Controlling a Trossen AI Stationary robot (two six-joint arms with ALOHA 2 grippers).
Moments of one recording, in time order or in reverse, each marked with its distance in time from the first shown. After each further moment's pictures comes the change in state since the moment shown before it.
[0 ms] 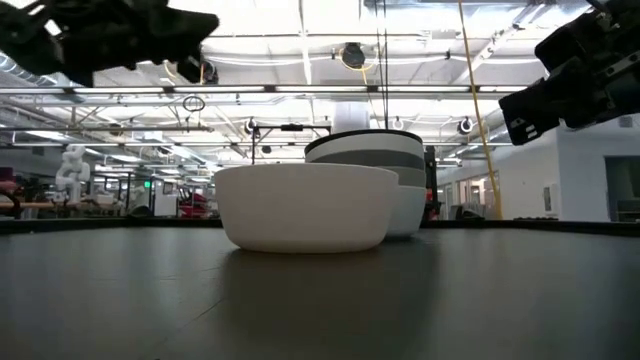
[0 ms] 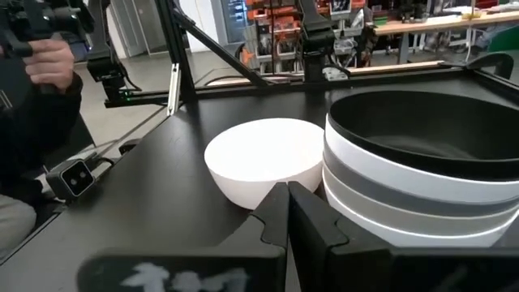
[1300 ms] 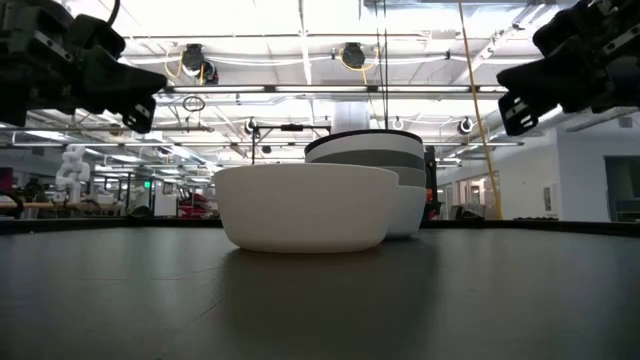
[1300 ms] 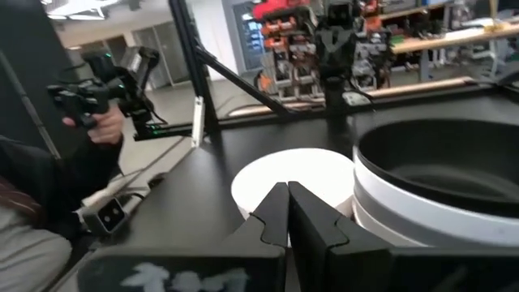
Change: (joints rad) left arm -0.144 -0.414 -0.302 -0.263 -0.188 -0.045; right arm 0.049 0.116 0.000 0.210 0.007 0.089
